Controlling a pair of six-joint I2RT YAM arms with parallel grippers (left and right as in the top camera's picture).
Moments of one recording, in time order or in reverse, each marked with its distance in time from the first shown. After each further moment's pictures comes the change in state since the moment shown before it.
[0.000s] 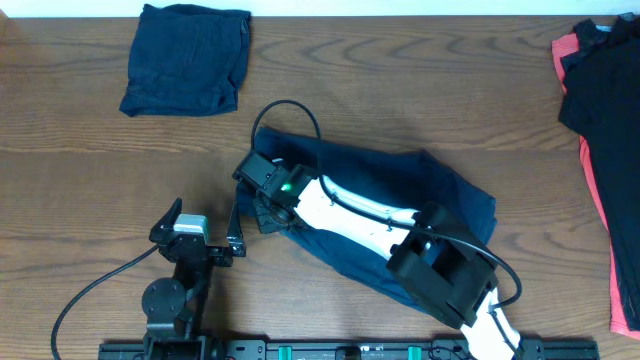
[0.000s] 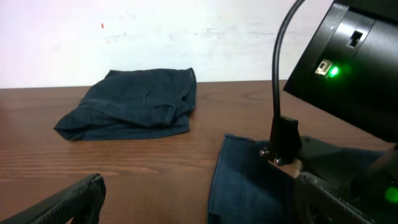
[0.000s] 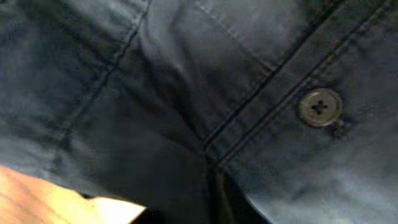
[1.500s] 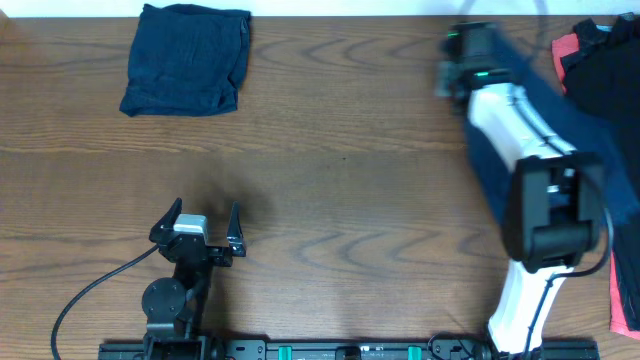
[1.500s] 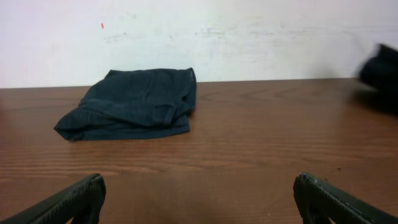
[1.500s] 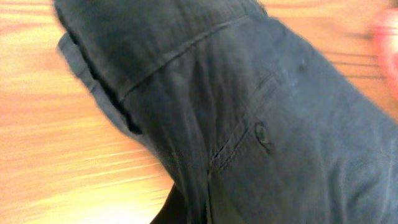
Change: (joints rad) left arm 0.000 0.000 0.000 0.000 0.000 0.000; right arm -0.762 -0.047 -0.002 0.359 0.361 -0.486
